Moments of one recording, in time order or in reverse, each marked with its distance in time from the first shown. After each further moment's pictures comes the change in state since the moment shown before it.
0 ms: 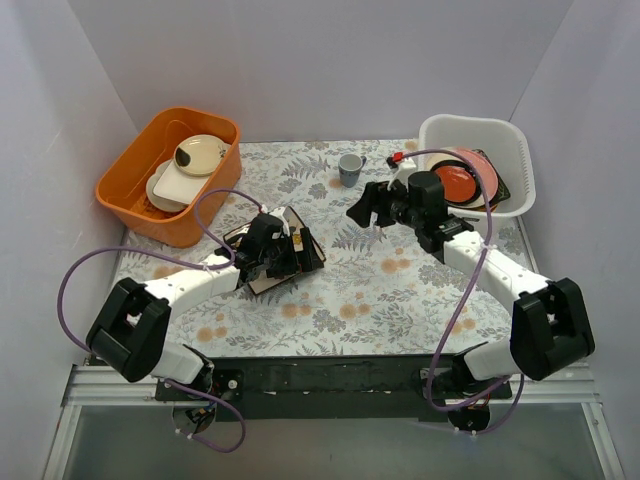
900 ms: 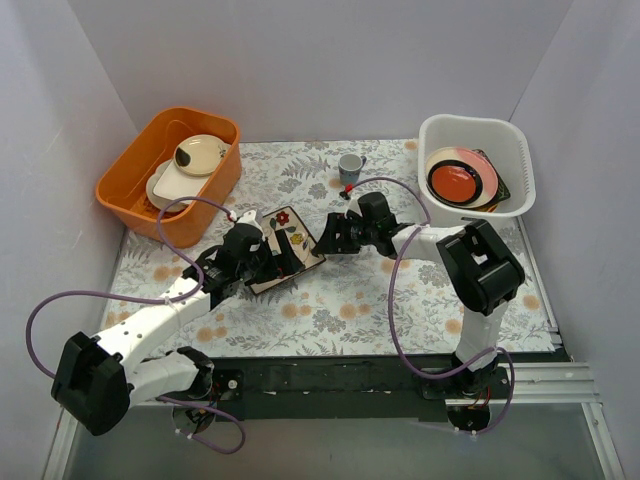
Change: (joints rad) left arm 0.000 -0.320 -0.061 -0.218 -0.194 -0.069; right arm 0.156 0.485 0.060 0.158 -0.212 0.194
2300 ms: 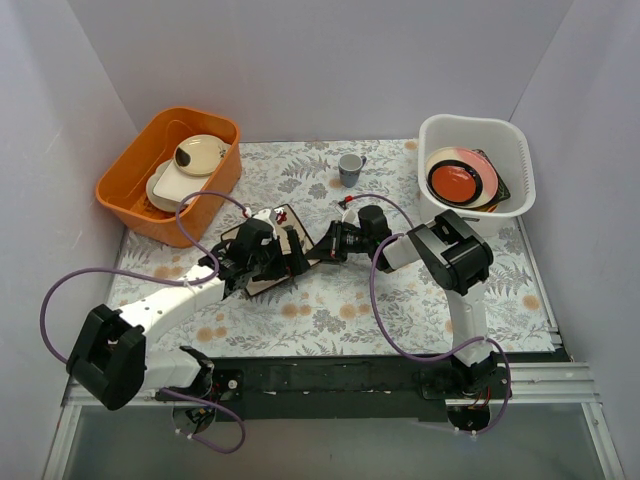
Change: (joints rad) left arm 0.000 0.163 0.027 0.082 0.054 0.071; right arm -0.003 0.254 -0.055 0.555 -0.248 0.451
